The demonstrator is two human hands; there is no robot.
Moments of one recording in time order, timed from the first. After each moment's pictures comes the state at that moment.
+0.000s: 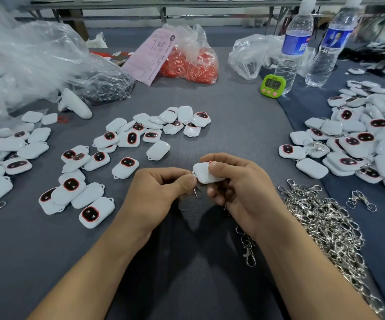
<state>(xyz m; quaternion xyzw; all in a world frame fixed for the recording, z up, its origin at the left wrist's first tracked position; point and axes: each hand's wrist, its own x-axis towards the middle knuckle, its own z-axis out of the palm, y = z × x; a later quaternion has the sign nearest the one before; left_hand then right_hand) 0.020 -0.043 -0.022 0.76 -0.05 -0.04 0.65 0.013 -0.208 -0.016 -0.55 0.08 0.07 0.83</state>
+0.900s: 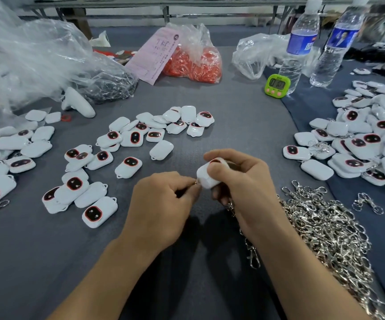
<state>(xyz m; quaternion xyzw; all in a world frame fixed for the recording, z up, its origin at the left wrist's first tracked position) 0.010 -0.044 -0.027 0.90 -0.16 0.15 0.37 0.007 -0.200 -0.017 -0.65 0.06 -0.05 0.76</state>
